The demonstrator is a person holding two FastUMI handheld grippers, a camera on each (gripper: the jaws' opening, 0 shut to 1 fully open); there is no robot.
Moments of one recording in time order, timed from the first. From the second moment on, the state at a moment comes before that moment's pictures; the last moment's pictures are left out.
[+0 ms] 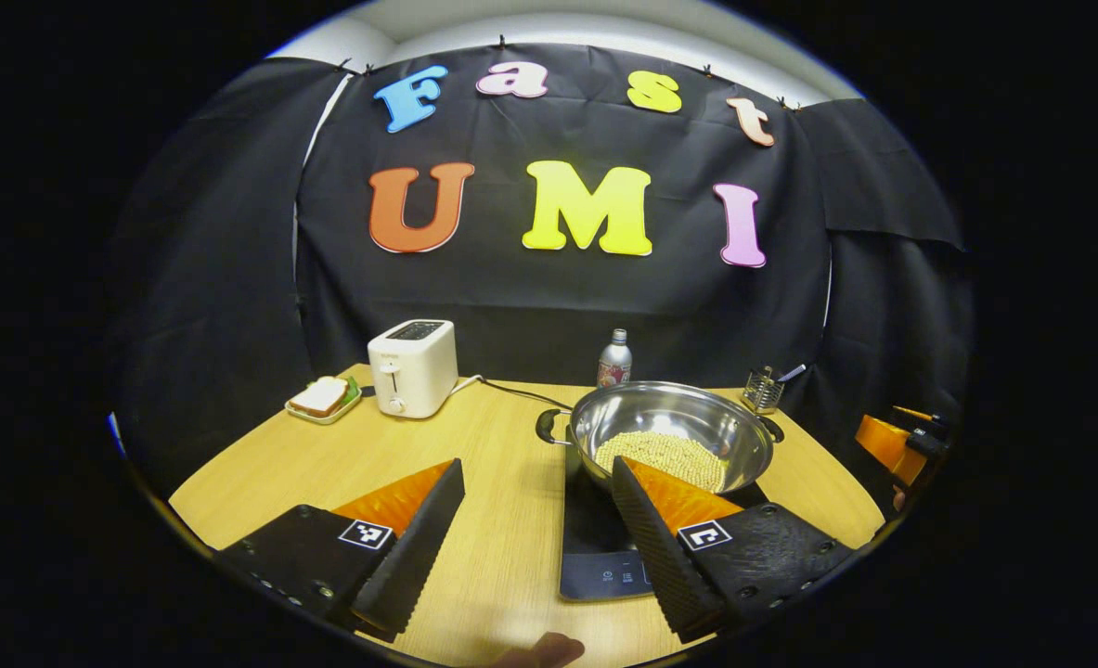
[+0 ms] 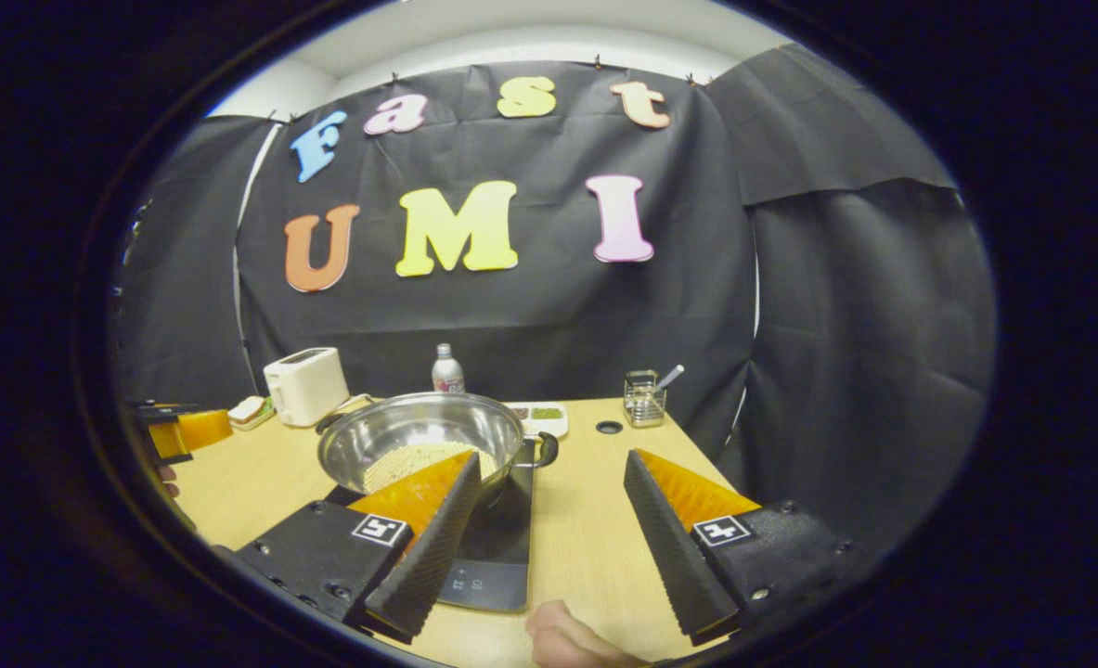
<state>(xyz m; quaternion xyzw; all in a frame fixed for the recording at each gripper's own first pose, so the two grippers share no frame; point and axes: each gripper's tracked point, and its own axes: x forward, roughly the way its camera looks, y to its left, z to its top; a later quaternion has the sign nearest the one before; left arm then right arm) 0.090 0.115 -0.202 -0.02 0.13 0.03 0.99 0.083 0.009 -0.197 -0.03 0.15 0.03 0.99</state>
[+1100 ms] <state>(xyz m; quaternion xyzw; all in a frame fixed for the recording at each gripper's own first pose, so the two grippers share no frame) -0.037 0.097 -0.043 0.02 -0.02 0.02 1.00 -0.035 -0.021 -0.041 -0.04 0.05 -0.02 1.00</state>
